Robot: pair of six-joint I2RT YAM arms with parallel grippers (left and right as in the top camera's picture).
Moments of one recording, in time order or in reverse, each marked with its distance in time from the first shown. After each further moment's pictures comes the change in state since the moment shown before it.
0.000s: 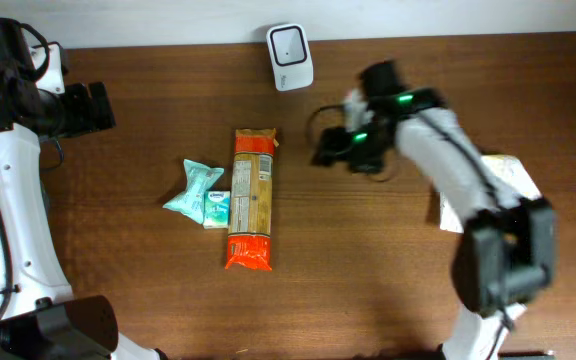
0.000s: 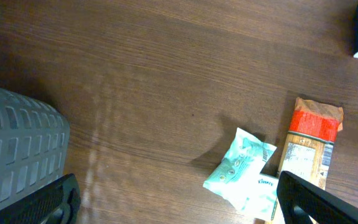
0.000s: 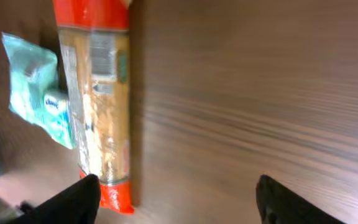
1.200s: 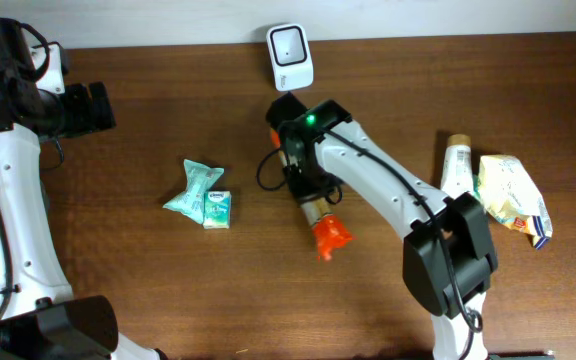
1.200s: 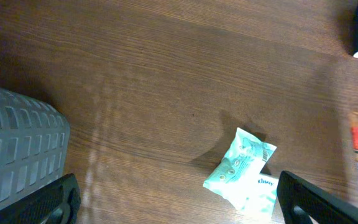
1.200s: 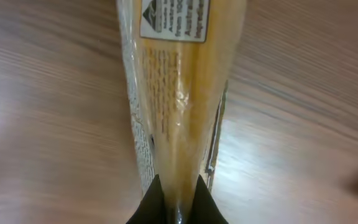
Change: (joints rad) left arm 0.000 0.000 0.000 -0.001 0.000 0.000; right arm 0.320 0.113 0.208 -0.358 0.554 -0.043
